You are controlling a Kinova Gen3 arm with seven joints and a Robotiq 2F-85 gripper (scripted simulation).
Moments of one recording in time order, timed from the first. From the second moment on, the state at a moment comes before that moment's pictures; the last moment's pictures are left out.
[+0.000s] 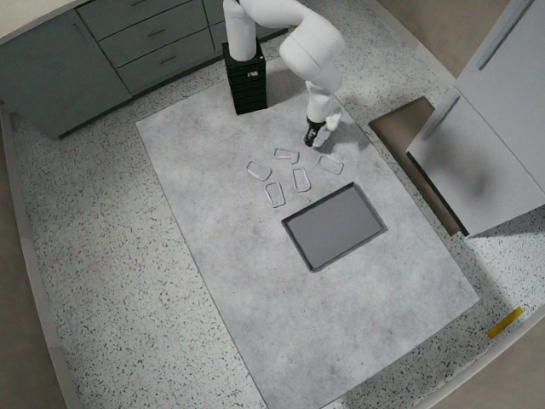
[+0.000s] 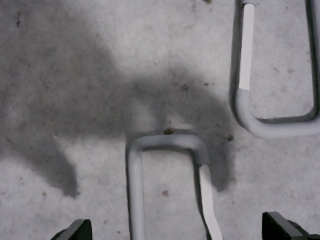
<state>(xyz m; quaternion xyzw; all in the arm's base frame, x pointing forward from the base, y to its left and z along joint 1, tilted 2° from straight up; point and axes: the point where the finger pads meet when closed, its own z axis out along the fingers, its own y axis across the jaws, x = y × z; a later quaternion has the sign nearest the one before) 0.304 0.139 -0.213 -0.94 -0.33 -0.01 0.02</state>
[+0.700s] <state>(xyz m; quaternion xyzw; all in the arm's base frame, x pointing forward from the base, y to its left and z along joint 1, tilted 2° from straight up) 0.302 0.141 -0.237 -0.94 -0.33 -0.01 0.02</state>
